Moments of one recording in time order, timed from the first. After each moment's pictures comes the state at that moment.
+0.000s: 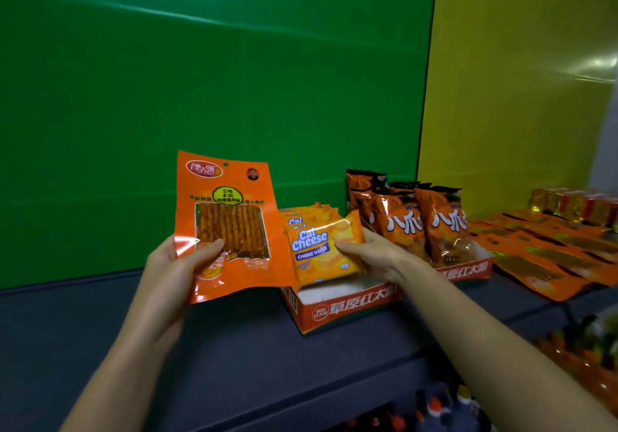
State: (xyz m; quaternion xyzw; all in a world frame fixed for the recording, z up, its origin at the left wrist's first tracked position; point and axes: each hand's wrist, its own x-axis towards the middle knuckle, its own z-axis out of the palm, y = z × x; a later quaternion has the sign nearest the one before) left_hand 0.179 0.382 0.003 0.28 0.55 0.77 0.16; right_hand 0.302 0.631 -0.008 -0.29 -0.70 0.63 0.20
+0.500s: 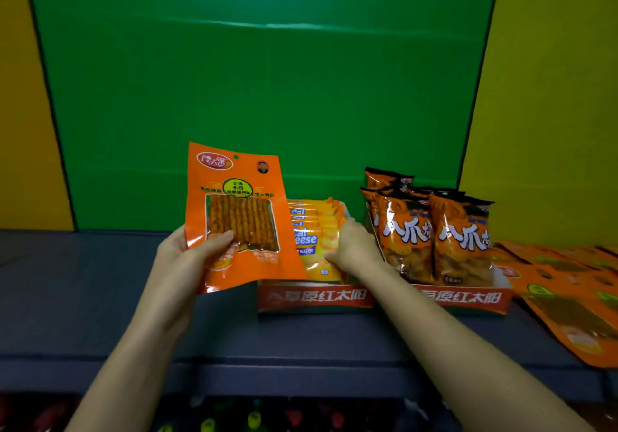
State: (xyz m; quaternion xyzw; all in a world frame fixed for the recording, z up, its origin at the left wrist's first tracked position) left_hand 0.285 0.423 -0.003 0.21 0.59 0.78 0.02; right_hand 0.301 0.655 -0.009 -0.27 -0.92 0.19 0.20
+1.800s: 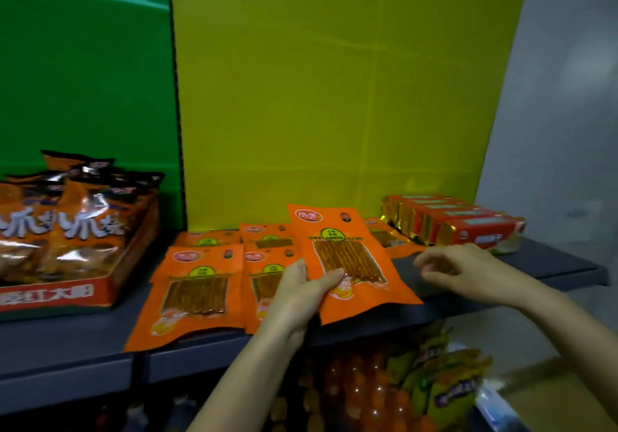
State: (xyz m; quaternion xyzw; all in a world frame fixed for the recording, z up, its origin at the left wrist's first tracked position) left_hand 0.640 0.945 -0.044 0.32 0.54 0.72 0.31; right_hand 0.809 1.115 0.006 -0.28 -0.95 0.06 0.10
